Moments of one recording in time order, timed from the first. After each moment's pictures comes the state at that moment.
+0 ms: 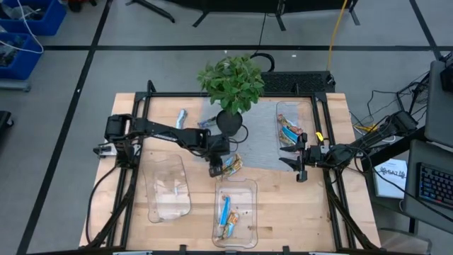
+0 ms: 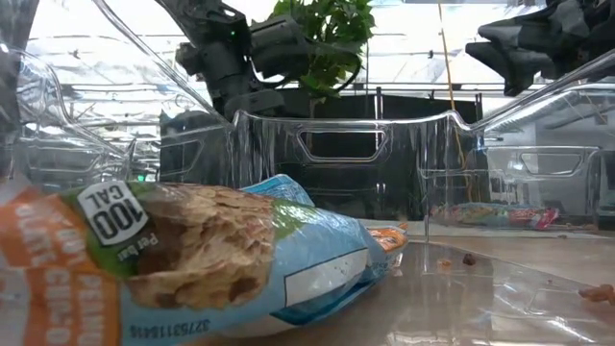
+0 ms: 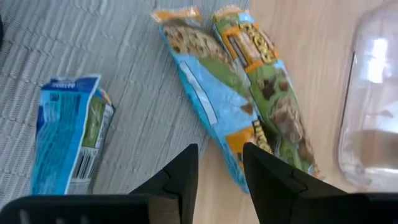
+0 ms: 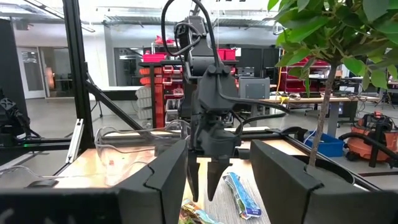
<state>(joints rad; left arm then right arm) 0.05 1.84 1.16 -0.45 0.13 -0.20 0.43 0.63 0.02 0.84 0.54 -0.08</state>
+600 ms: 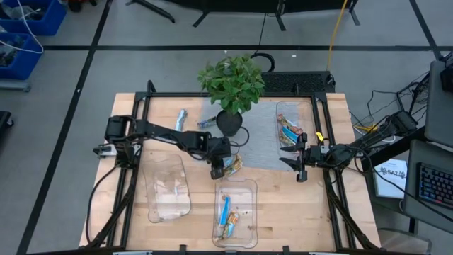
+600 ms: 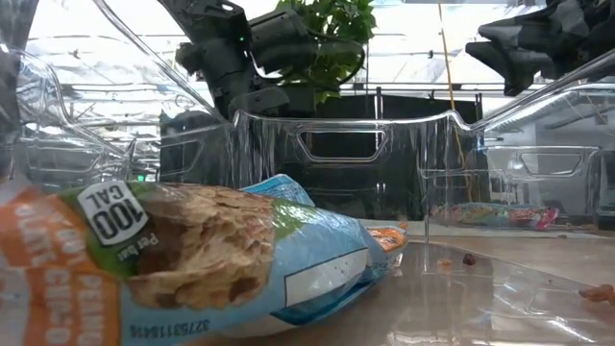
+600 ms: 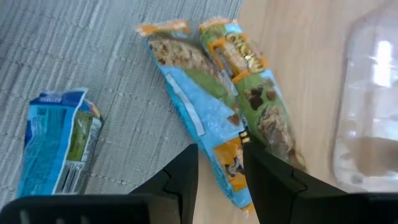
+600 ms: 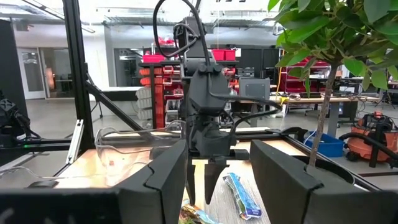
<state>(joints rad) 0.01 1.85 1.16 -0.41 0.09 -0.21 0.43 0.63 0.02 0.85 0.54 -0.08</state>
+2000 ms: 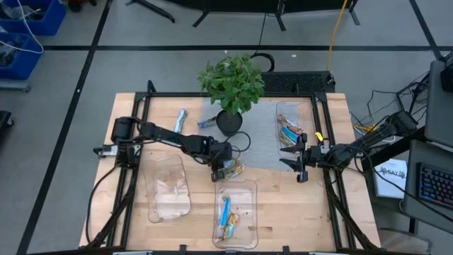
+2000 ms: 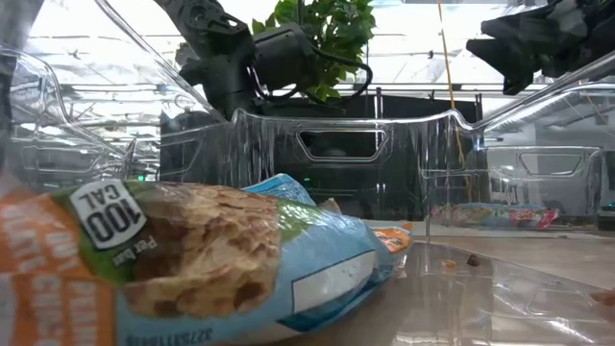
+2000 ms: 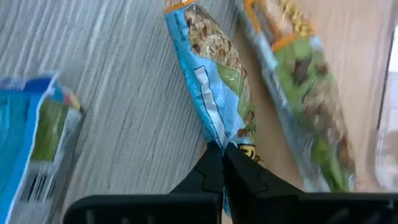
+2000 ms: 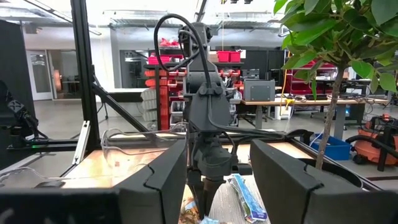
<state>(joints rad) 0.00 1.92 1.16 -0.41 0.06 -0.20 0.43 0.63 0.02 0.85 0.52 -0.08</state>
